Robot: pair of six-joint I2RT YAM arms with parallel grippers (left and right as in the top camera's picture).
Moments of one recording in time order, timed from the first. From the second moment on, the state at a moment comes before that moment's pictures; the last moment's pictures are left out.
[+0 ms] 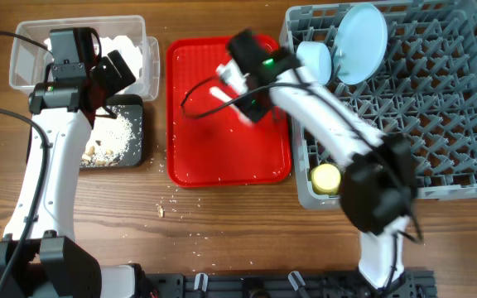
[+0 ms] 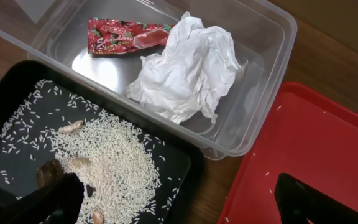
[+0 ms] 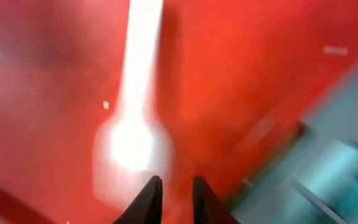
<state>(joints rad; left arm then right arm) 0.06 1.56 1.34 -0.69 -0.17 -0.43 0.55 2.04 1.82 -1.06 0.04 -0.26</state>
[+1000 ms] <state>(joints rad) 0.06 1.56 1.34 -0.69 -0.17 -0.43 0.58 2.24 1.82 -1.02 -0.27 0.43</state>
